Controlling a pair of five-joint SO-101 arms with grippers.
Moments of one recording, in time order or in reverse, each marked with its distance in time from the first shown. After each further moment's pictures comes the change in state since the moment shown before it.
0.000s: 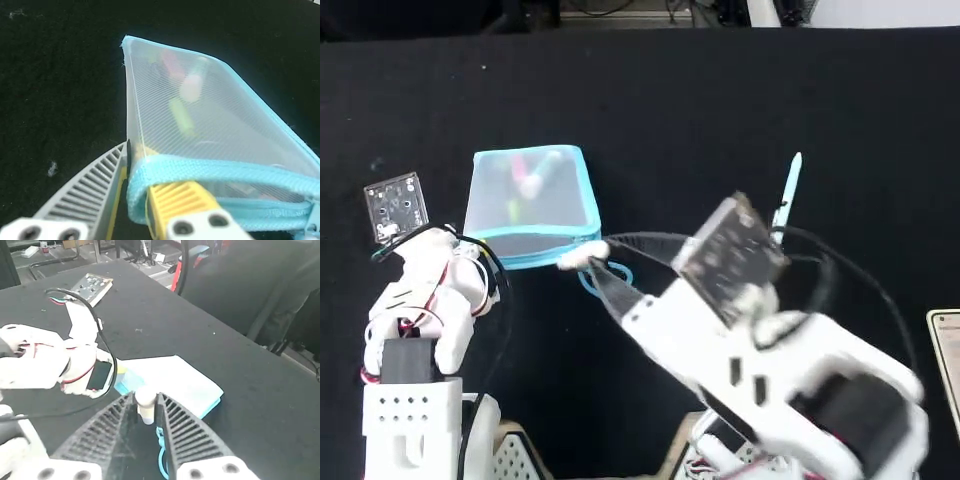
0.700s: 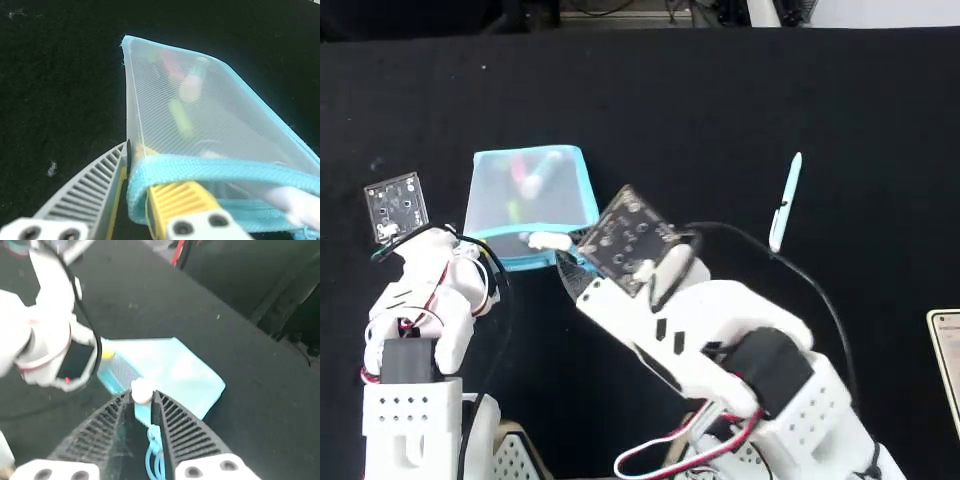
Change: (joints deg) left arm 0.0 0.0 0.0 0.0 0.0; right arm -0.3 0.1 22.7 -16.7 7.0
